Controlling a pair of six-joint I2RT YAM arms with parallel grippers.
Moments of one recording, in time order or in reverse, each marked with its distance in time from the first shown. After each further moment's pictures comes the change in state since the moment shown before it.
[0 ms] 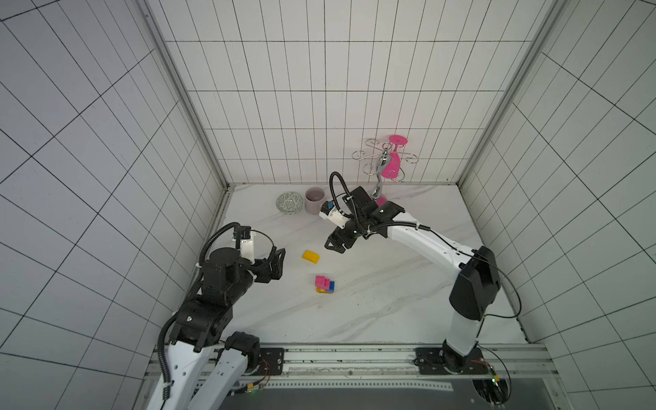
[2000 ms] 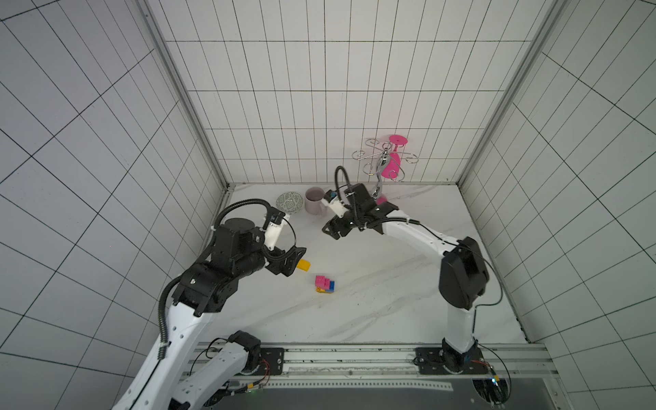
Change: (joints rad) left arm -0.187 0.344 0.335 -0.171 0.143 0.444; right arm -0.161 -0.132 -0.289 0.421 0.064 0.121
